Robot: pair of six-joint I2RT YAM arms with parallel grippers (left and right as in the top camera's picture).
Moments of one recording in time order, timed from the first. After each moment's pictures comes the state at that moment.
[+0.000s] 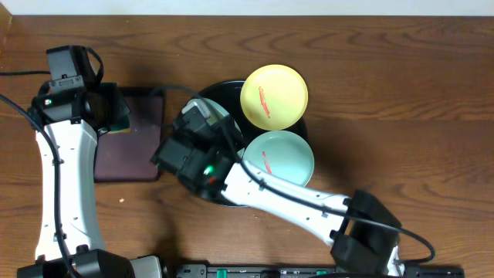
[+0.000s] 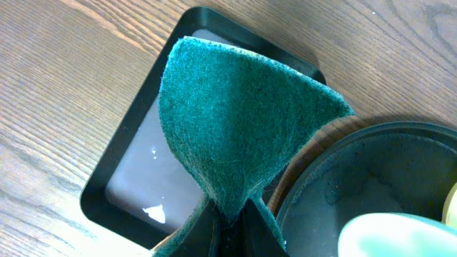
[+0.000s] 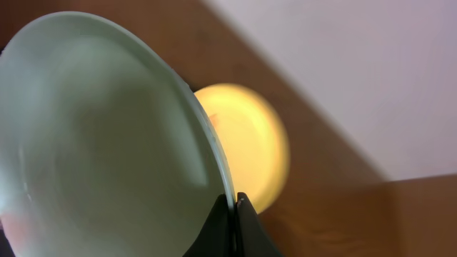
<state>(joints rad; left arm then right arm) 0.23 1.48 1.40 -1.00 -0.06 -0.28 1.10 2.01 1.71 -0.84 0.92 0.26</state>
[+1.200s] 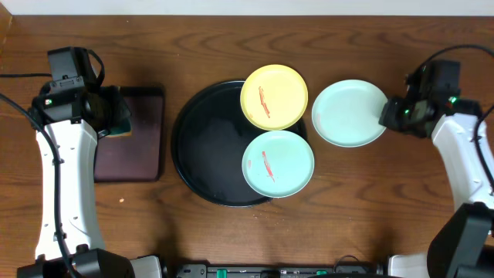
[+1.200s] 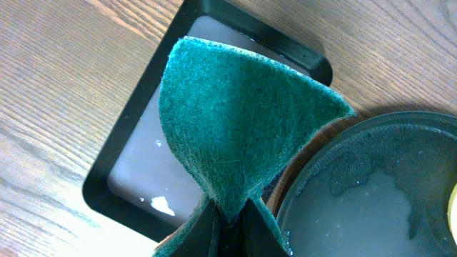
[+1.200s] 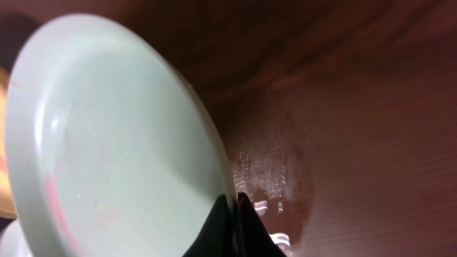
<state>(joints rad) 0.23 1.48 1.40 -1.03 -0.06 -0.28 -0.14 1.61 1.17 -0.73 -0.17 0.24</state>
